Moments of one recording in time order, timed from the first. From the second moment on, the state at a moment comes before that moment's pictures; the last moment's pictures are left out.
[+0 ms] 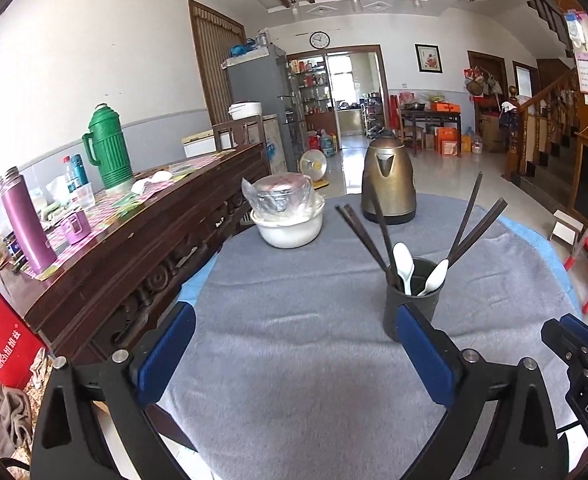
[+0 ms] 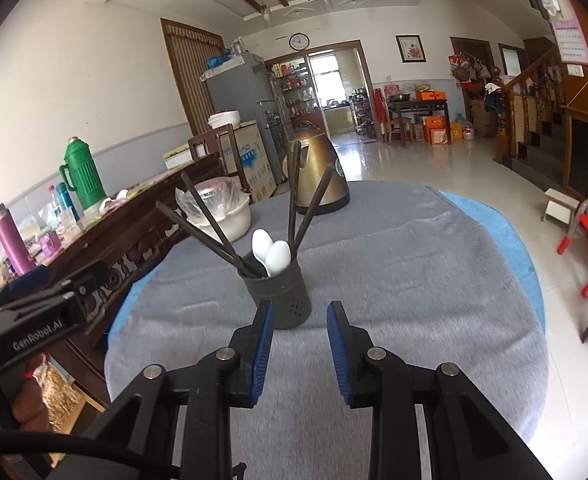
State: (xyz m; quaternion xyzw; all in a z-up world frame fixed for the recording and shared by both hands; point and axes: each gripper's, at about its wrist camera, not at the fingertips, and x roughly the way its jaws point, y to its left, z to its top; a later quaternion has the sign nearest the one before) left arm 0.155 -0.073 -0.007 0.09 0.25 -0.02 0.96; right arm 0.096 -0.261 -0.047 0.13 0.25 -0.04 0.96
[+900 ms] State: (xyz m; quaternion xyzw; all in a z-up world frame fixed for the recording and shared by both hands) left arm 0.149 -0.066 -0.014 0.09 0.25 -0.03 0.96; right arm 0.096 -0.251 -0.052 0.12 0.27 -0.05 0.95
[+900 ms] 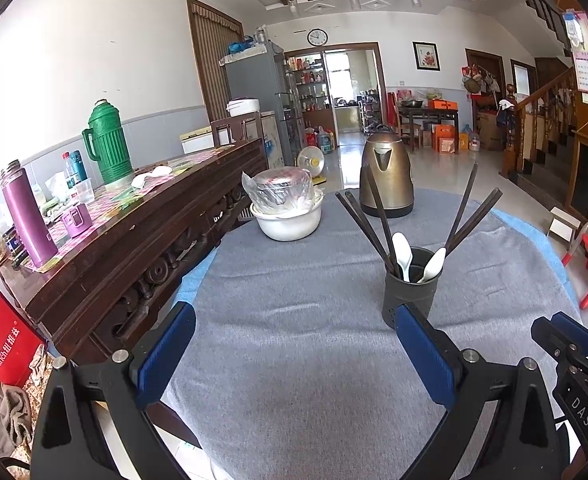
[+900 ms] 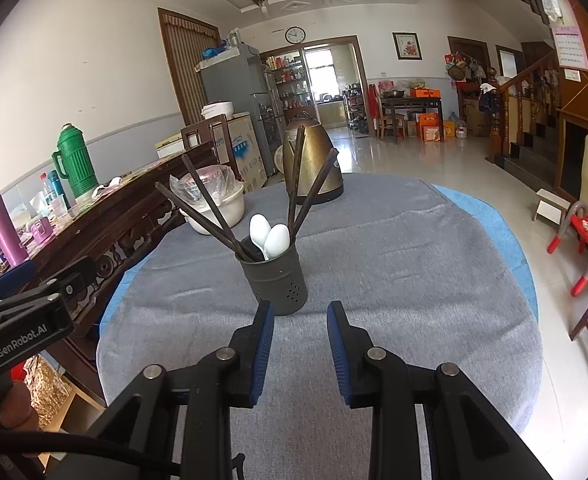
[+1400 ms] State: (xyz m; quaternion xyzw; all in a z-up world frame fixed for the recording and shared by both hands) left arm 0.150 -0.066 -0.015 0.09 0.25 -0.03 0.96; right arm 0.095 -0.251 -0.052 0.13 0.27 -0.05 0.95
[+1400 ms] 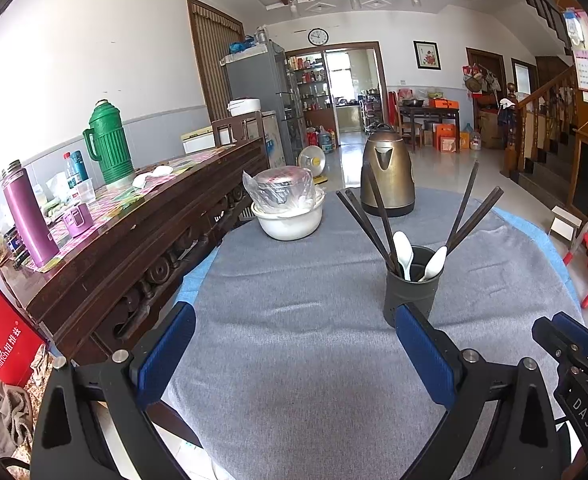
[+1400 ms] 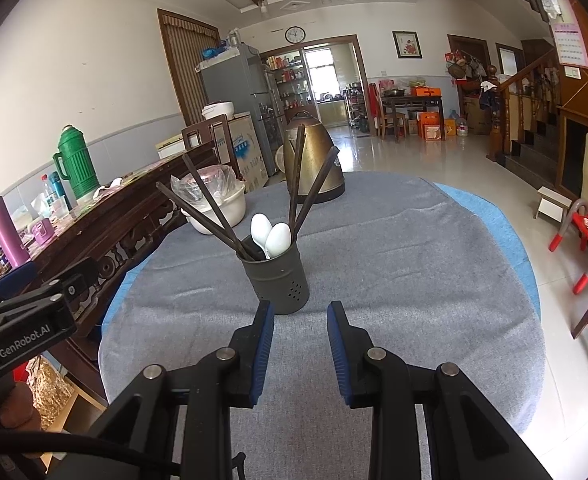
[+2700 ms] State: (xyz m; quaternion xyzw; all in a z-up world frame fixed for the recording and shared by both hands) left arm 0.156 -0.061 -0.015 0.08 0.25 -0.07 0.96; right arm 0.085 -0.246 -0.035 0.10 0.25 -0.10 0.96
